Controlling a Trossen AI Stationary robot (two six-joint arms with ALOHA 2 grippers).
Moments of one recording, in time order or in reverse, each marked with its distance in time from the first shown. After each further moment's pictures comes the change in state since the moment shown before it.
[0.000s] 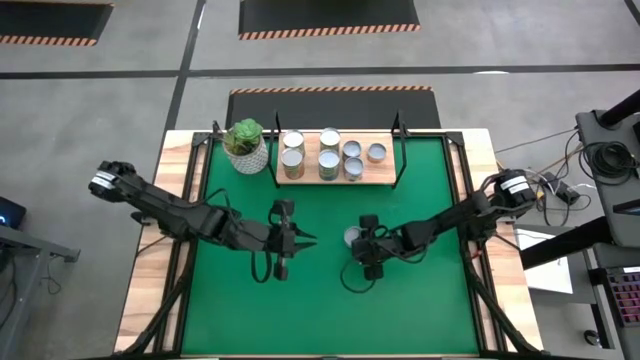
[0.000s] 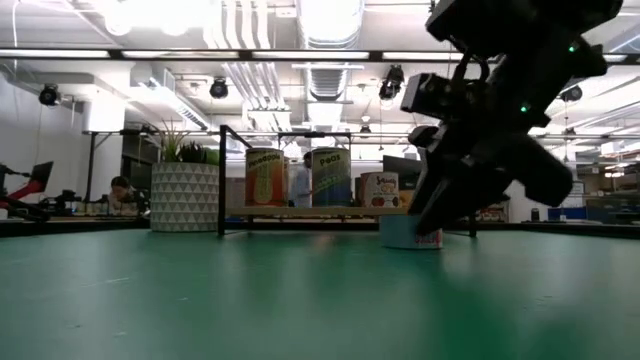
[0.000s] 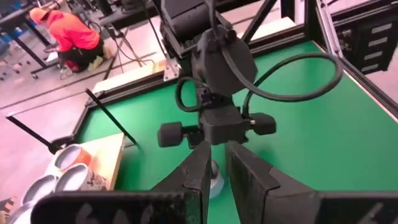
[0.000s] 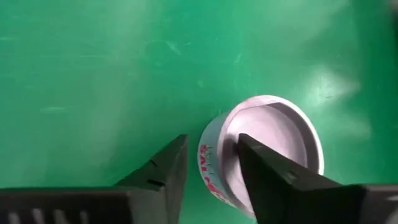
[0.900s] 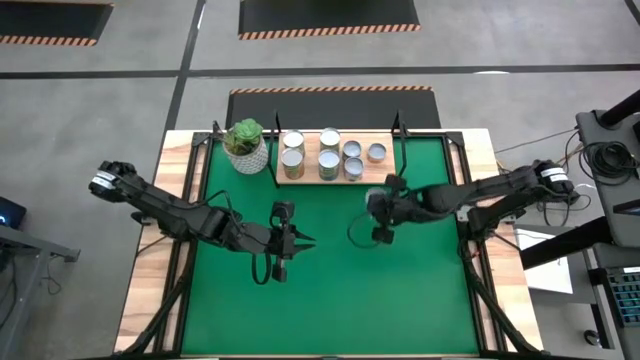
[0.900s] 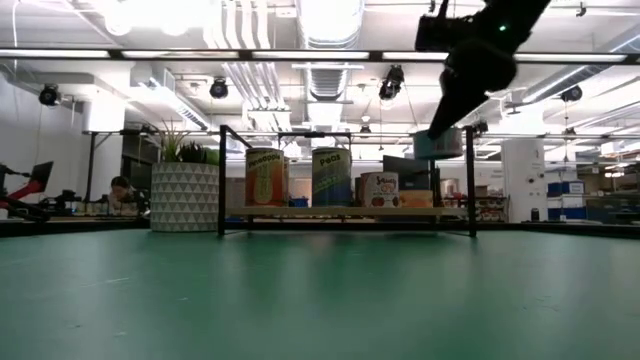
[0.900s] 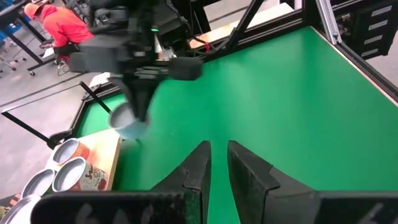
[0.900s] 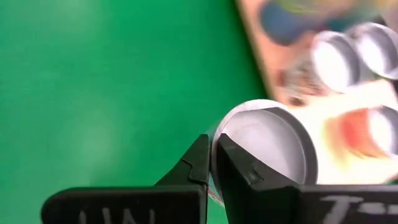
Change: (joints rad) left arm -0.004 0.005 0.000 -0.041 -0.002 0.006; right arm -0.178 -0.340 0.166 -0.557 0.072 0.172
